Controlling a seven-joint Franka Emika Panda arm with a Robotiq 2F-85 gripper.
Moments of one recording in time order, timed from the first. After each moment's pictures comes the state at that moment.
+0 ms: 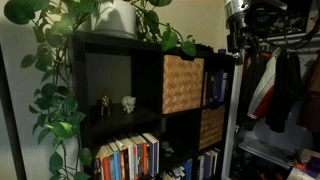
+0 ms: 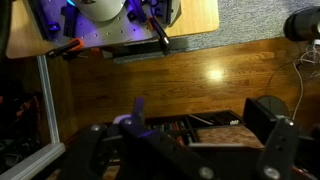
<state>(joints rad) 0.09 -0.59 0.29 -2.26 0.24 1.46 0.47</state>
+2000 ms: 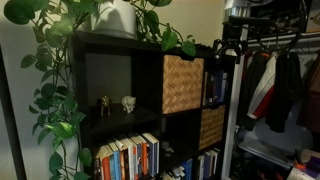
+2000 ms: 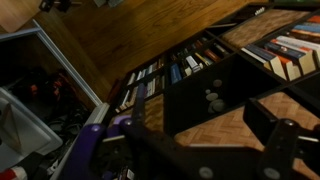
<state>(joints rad) -0.07 -0.58 0.25 -2.28 0.06 1.79 0.72</state>
